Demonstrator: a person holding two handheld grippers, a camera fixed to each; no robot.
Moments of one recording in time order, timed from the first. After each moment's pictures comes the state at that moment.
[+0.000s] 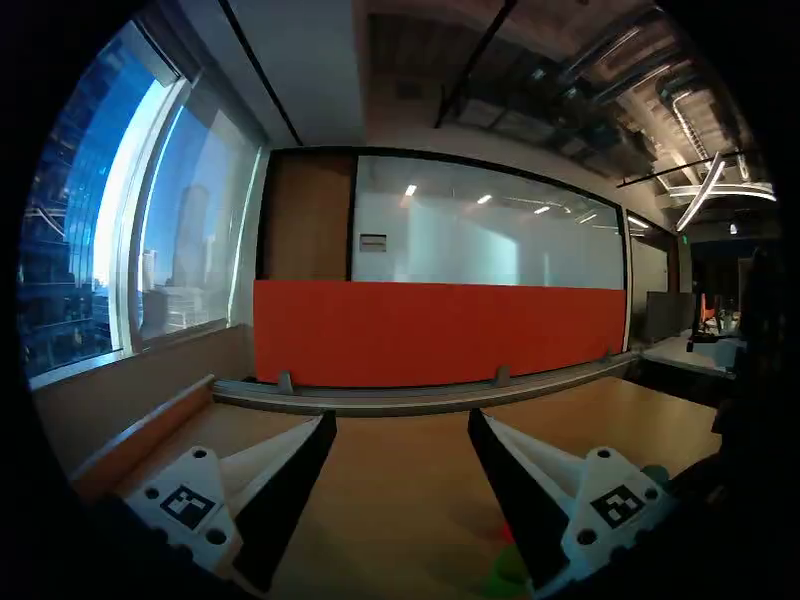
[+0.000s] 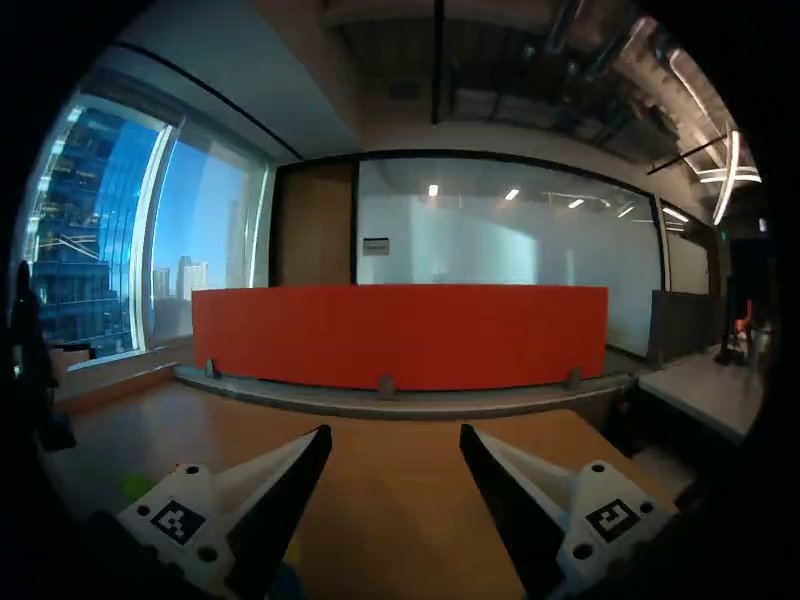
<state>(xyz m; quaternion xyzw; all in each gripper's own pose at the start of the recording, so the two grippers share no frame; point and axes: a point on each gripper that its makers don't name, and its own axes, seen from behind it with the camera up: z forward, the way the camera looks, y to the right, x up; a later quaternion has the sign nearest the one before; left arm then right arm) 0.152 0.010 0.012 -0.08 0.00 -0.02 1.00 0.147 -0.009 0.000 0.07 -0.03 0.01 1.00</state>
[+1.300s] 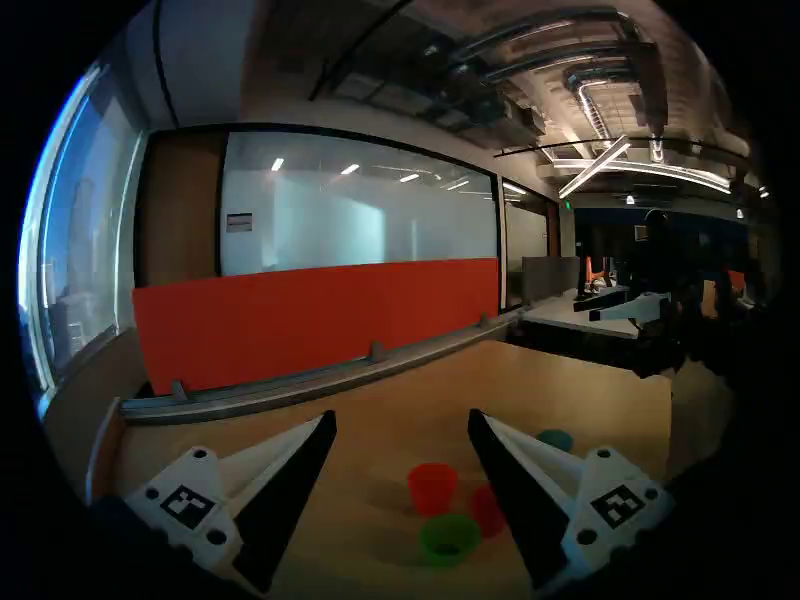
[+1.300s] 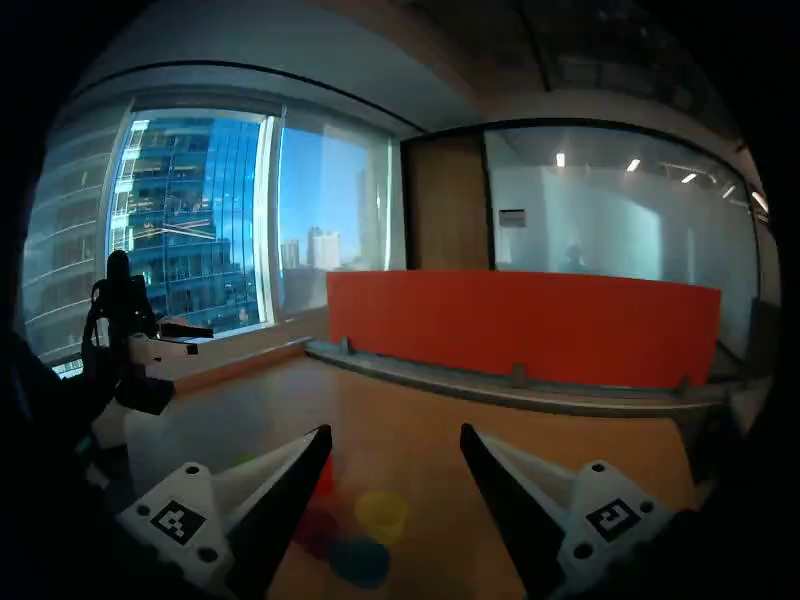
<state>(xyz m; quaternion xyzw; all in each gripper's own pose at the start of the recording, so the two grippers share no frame) 0.172 0.078 -0.030 -0.32 -0.06 0.03 0.95 0.173 -0.086 -0.047 0.32 -0.09 -0.01 0.94</state>
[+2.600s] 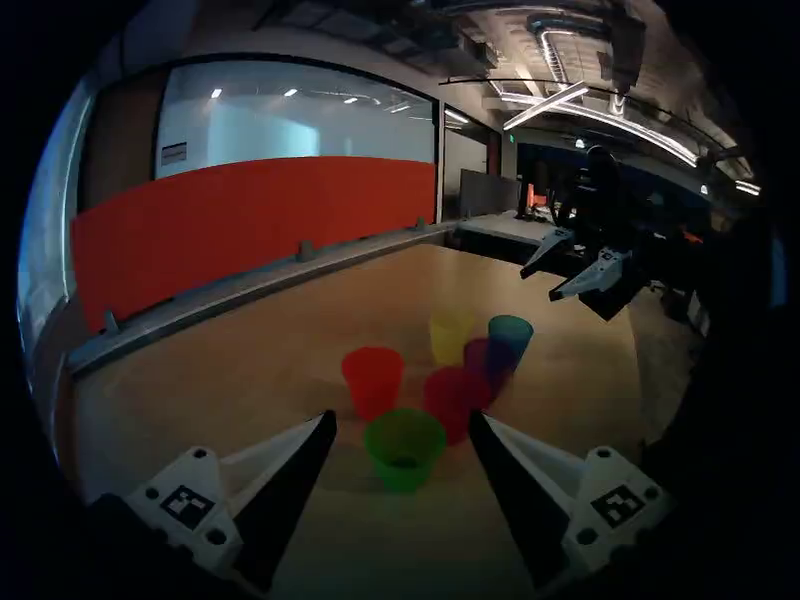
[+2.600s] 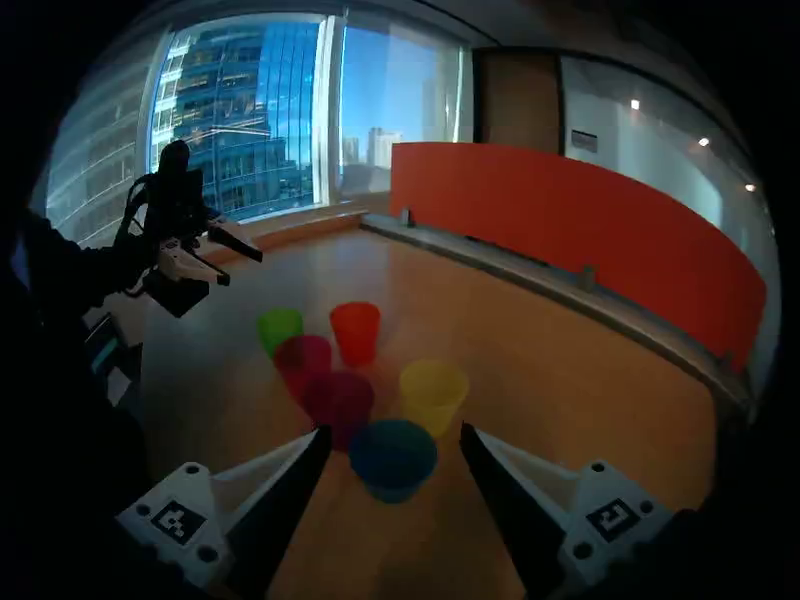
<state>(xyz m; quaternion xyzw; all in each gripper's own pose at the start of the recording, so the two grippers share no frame) 0.022 0.106 -0.056 -0.42 -0.18 0.08 0.89 0.007 -0.103 -0.088 0.40 -0.24 -0.12 0.88</state>
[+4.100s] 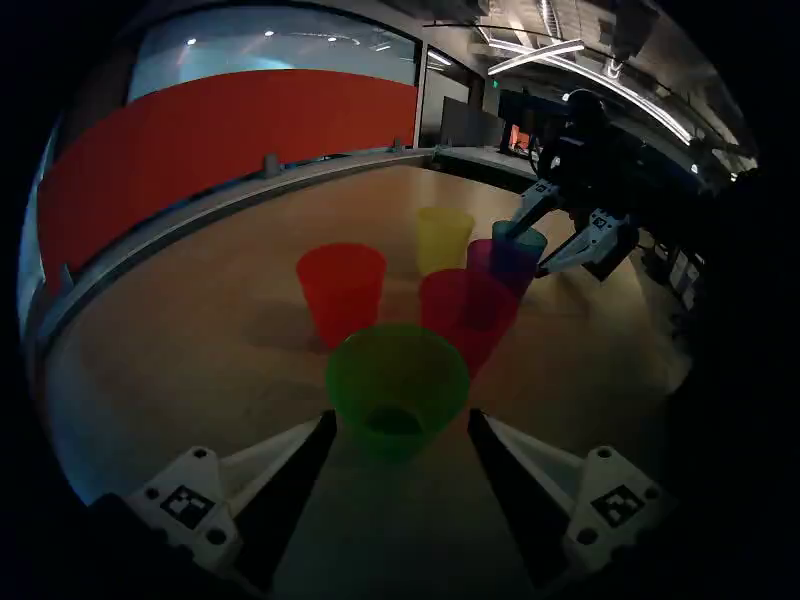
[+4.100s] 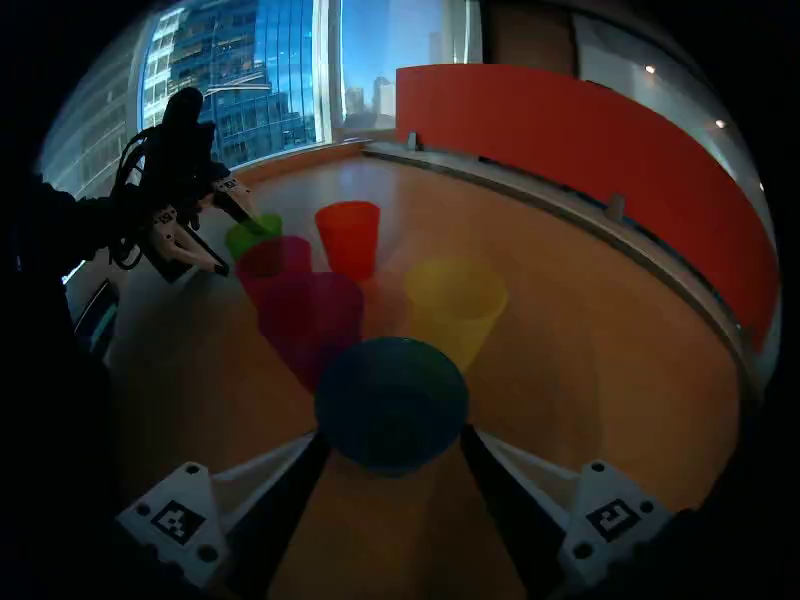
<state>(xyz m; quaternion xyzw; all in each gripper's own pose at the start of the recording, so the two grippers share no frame) -0.090 0.139 -0.044 -0.45 -0.28 0.11 0.84 -0.101 -0.113 -0.078 0.40 -0.33 -0.15 0.84</state>
